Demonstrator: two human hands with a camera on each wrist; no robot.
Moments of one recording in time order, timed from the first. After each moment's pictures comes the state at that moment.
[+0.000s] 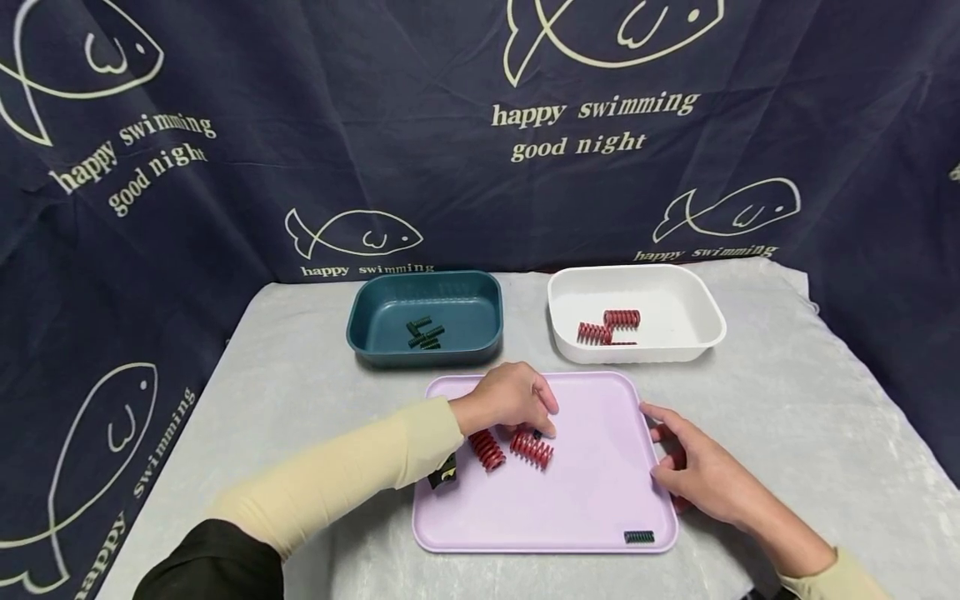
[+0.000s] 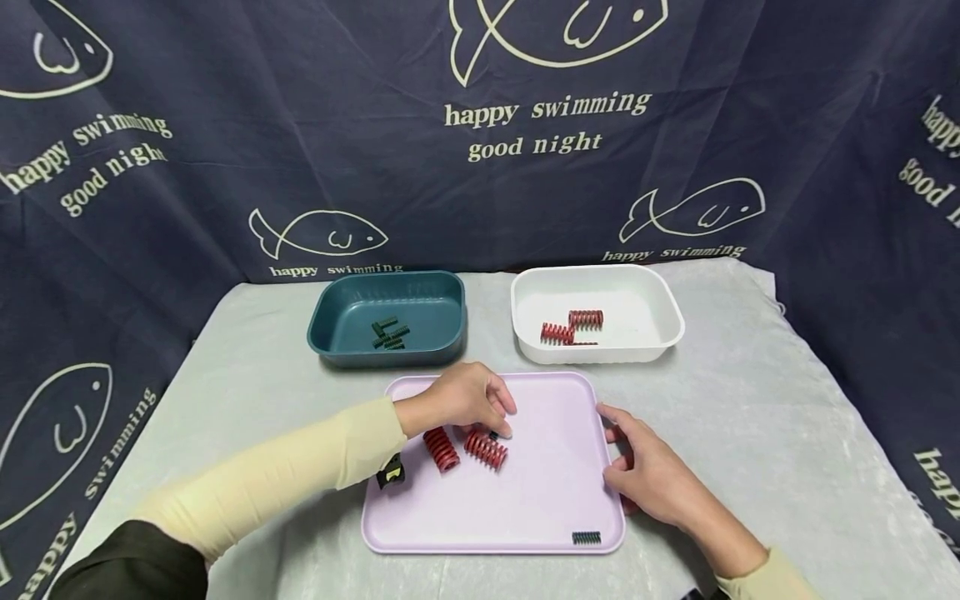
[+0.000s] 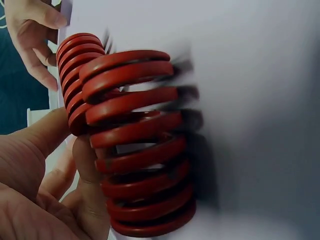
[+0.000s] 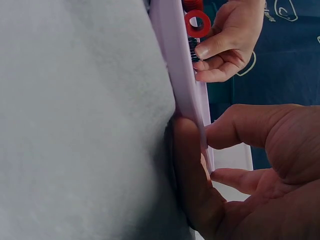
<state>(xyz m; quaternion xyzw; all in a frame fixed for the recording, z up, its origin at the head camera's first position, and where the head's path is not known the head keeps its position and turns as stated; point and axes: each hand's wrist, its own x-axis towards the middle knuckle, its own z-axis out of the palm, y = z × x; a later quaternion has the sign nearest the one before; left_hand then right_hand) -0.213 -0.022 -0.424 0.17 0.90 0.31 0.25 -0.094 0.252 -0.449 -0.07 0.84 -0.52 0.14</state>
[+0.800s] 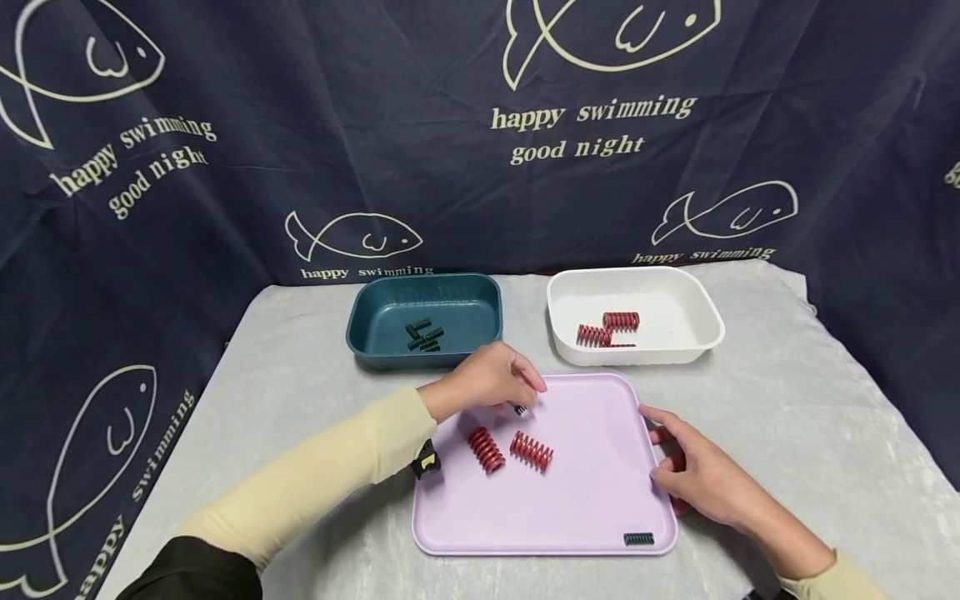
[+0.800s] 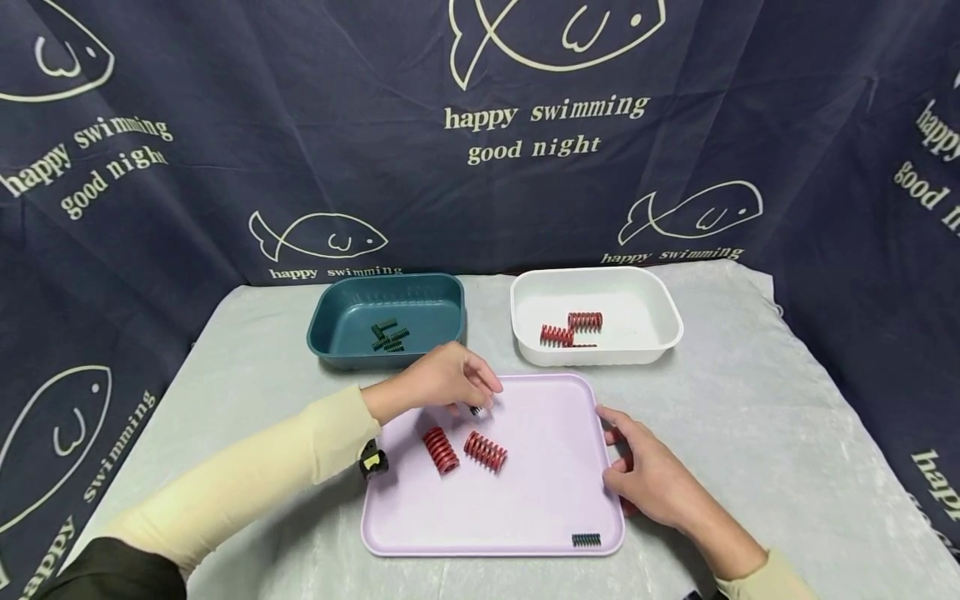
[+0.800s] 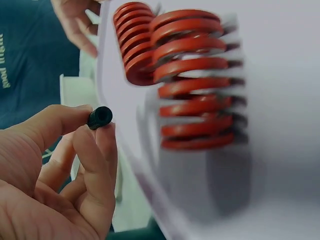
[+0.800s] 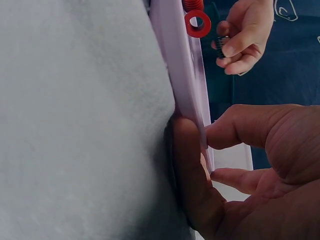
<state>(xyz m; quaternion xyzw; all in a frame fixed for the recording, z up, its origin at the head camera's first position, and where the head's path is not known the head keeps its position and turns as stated) -0.224 -0.046 -0.398 0.15 0.87 0.40 0.26 -0.094 0.251 -0.450 -0.06 0.85 -0.51 0.14</state>
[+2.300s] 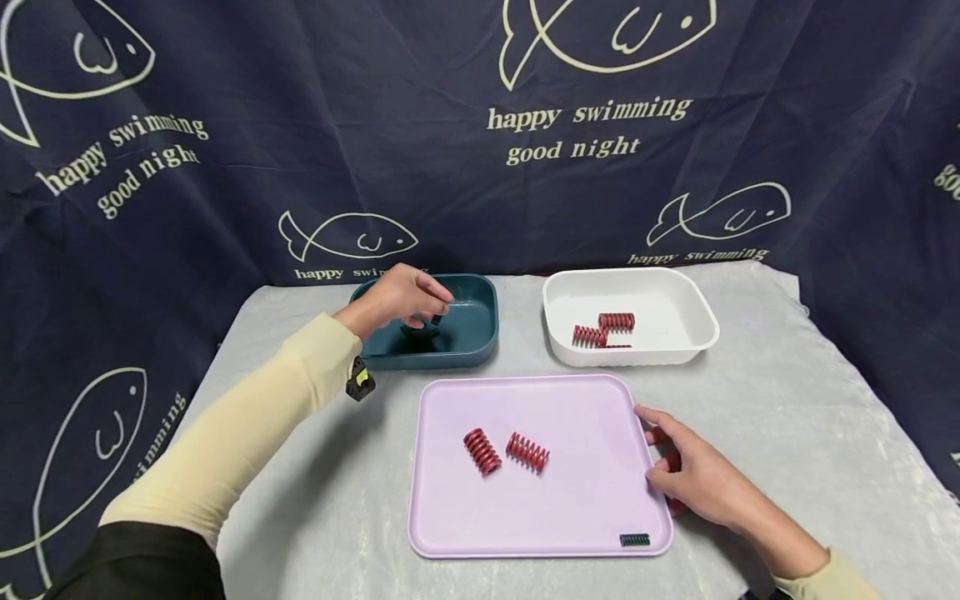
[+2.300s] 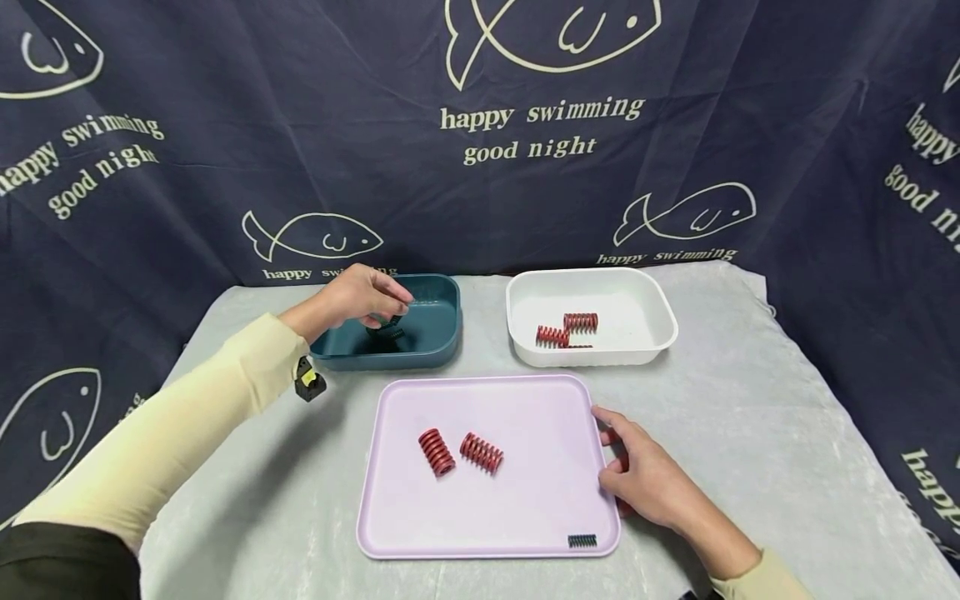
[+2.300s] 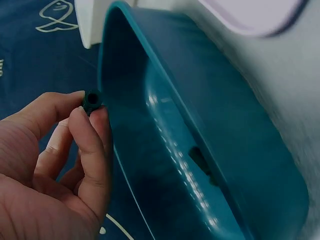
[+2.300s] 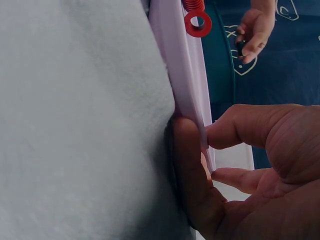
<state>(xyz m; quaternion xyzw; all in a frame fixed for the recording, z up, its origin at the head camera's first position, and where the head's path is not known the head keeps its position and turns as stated) -0.317 -0.149 -0.346 0.06 0.87 0.44 0.22 -0.094 0.251 -0.450 -0.06 0.85 -0.51 0.14</state>
